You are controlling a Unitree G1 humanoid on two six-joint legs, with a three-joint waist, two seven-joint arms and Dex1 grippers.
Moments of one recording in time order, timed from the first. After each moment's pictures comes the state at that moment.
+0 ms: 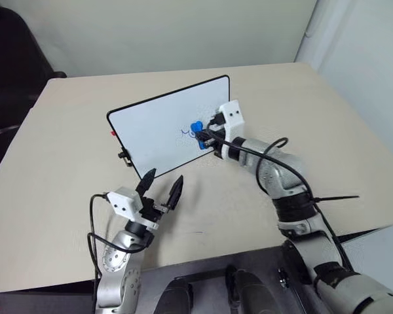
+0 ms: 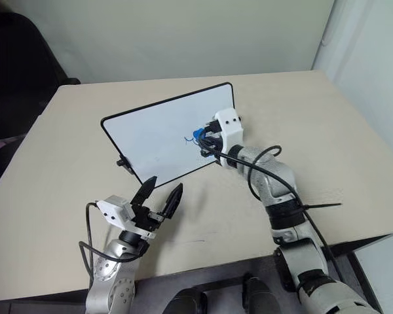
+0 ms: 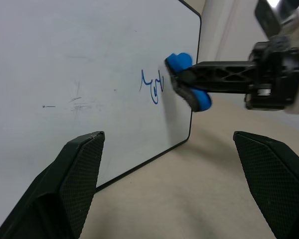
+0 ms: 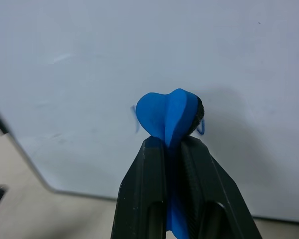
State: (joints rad) left arm 0.12 0.12 0.08 -0.24 -0.41 -0.12 -0.47; right arm -0.86 -0.06 0.10 0.20 0.32 0.72 0.35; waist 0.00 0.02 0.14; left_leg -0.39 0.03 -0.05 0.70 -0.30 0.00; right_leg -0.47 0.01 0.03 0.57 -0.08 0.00
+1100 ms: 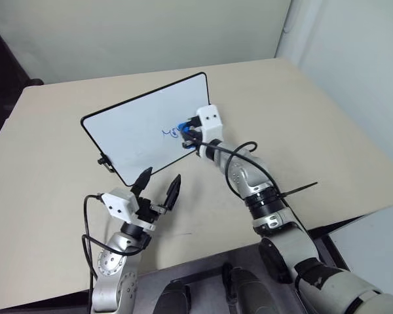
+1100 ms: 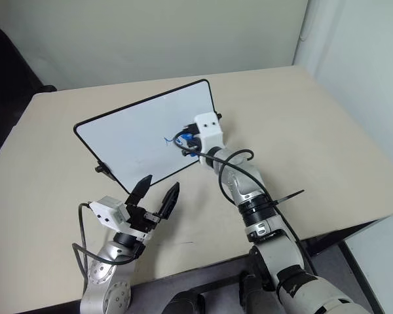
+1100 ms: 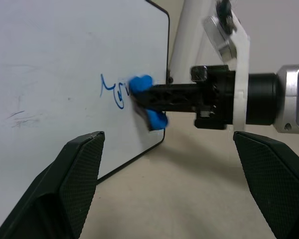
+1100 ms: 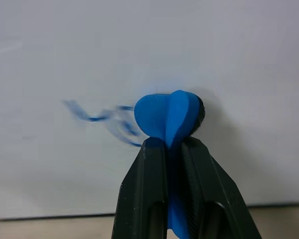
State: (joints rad) left arm 0.14 0.14 0.07 -0.30 -0.41 -0.12 -0.45; right arm -0.93 0.12 0.13 0.42 0.18 0.56 0.25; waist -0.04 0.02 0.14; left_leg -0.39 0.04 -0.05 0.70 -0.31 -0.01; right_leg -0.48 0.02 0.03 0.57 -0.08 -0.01
